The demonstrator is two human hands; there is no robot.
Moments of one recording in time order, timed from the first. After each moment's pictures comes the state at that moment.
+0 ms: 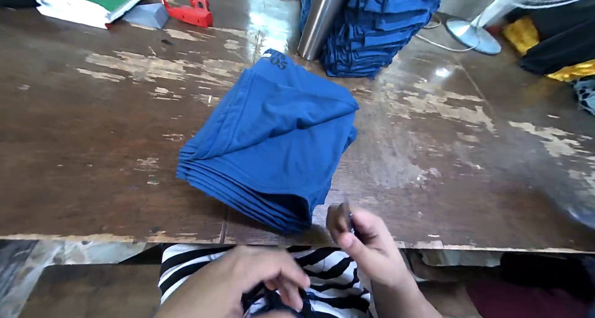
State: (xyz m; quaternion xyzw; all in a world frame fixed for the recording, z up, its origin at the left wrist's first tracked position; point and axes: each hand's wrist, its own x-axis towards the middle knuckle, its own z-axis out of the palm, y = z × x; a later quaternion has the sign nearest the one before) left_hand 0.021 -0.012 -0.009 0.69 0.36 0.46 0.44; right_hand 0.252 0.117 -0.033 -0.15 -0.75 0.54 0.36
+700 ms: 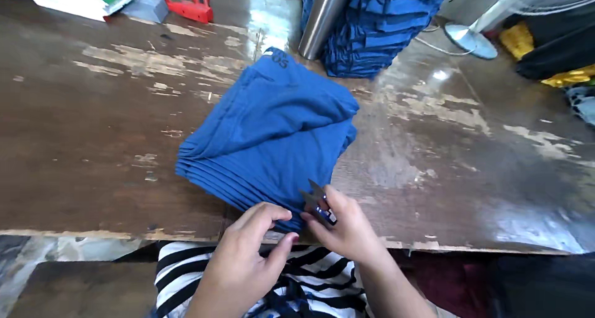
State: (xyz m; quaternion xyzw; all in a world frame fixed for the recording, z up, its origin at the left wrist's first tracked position) left_hand 0.051 0.007 -0.034 0.61 0.57 0.51 0.20; right_hand 0.234 0.135 -0.045 -0.25 -0.89 0.27 0.29
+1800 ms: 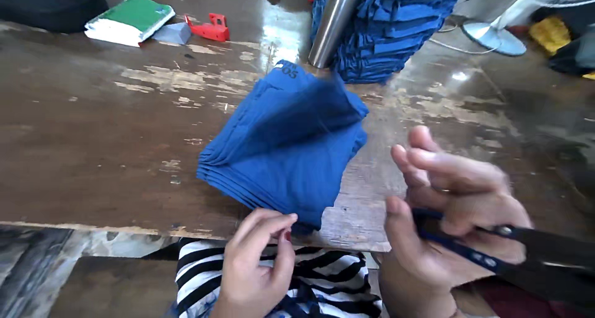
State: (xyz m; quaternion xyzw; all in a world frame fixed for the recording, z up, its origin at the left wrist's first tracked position) left_hand 0.062 0.000 -0.033 0.56 0.53 0.63 0.10; right_hand 0.236 0.136 0.029 -0.08 -0.76 0.22 0.61
